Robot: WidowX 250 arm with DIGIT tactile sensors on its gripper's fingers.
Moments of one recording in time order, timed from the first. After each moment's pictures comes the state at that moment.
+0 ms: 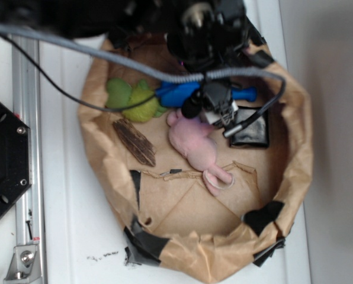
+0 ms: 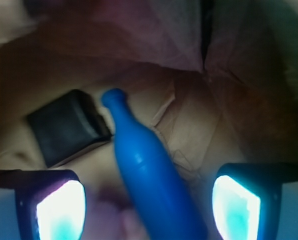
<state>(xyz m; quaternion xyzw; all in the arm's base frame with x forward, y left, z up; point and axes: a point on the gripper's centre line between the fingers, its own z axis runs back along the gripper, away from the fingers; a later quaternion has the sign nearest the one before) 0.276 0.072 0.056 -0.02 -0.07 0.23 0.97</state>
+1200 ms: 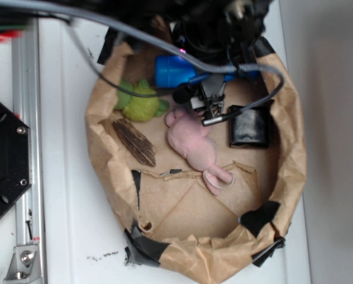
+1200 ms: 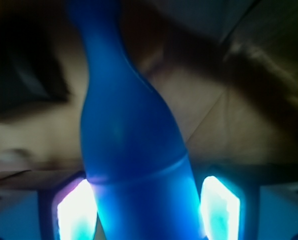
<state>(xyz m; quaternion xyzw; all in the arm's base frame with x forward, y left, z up) 0.271 0.089 0.101 0.00 -0.04 0.12 0.99</state>
